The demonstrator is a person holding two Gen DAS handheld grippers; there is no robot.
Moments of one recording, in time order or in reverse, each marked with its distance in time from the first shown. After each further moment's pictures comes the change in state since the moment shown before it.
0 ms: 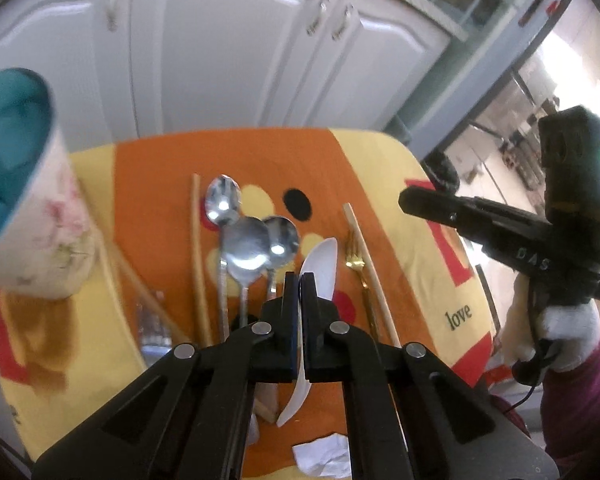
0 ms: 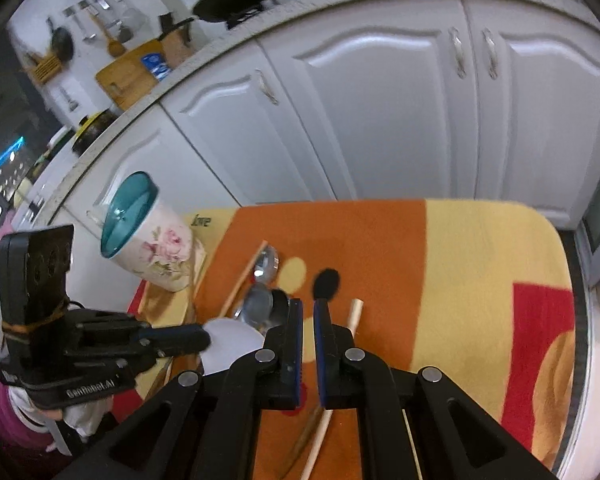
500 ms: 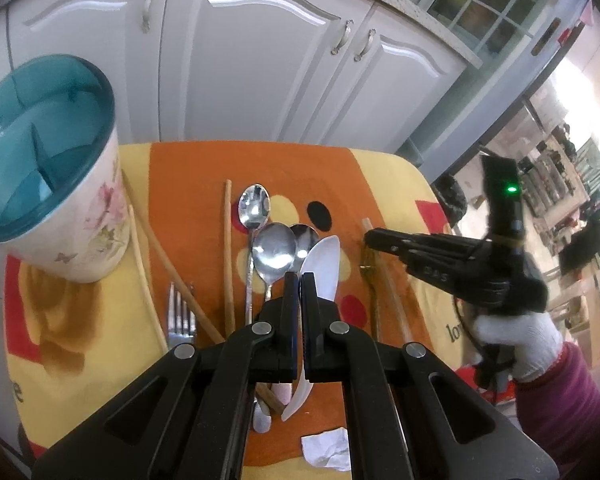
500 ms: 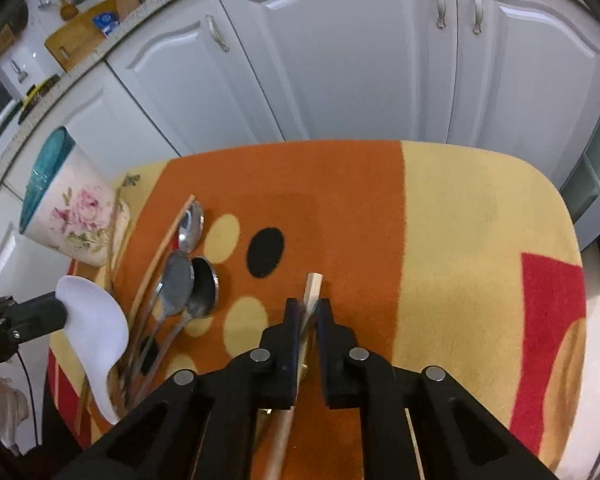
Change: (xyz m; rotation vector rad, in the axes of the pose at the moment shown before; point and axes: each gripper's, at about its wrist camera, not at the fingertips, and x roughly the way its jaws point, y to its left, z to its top) left arm -0.019 0.011 -0.006 -0.063 -0.057 0.030; right arm 0.058 -0.025 -0.009 0.040 0.135 -0.129
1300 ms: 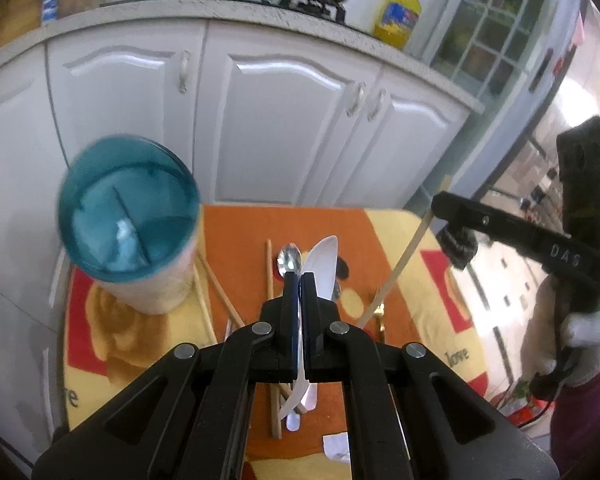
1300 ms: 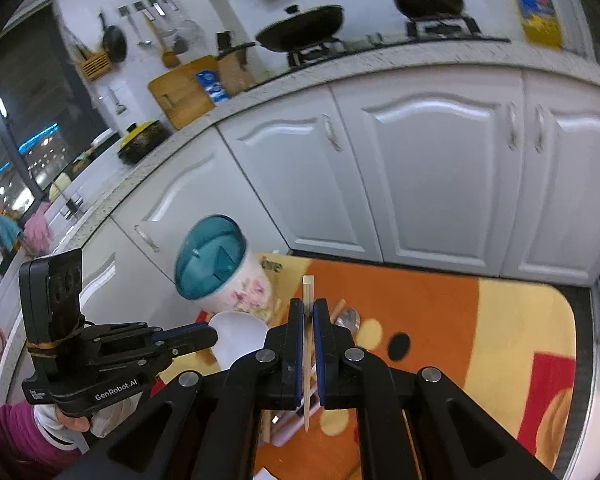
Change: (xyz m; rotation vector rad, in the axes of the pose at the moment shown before) left arm -0.079 0.017 0.010 -0.023 -0.195 0.060; right arm -0.123 0.093 0.044 -0.144 -0.253 0.236
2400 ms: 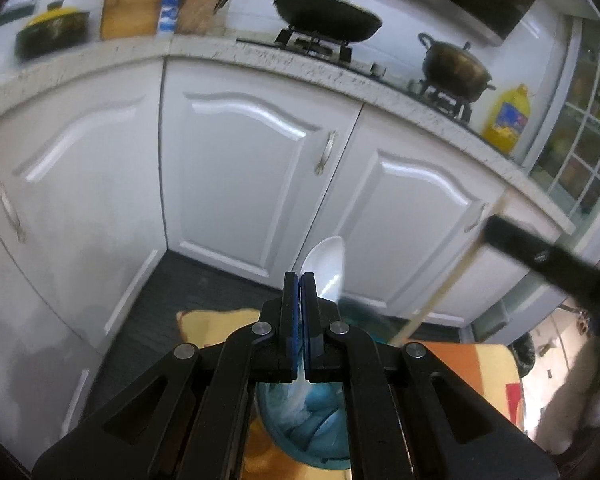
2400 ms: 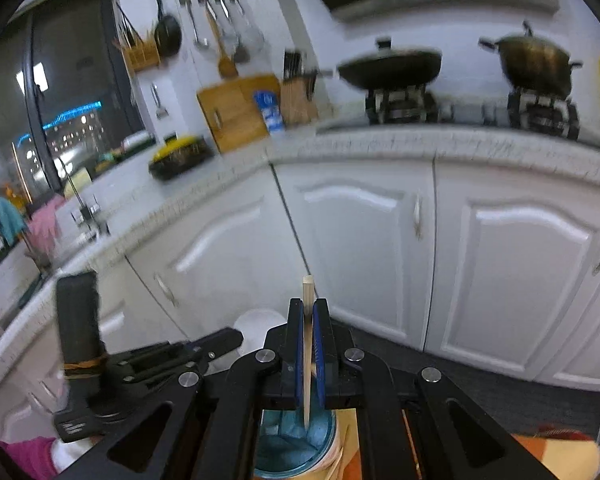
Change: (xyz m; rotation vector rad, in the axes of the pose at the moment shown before) left arm 0.000 0.145 0.068 -0.232 -0.224 0.254; right arm 0.131 0.098 0.106 -0.160 -0.061 0.063
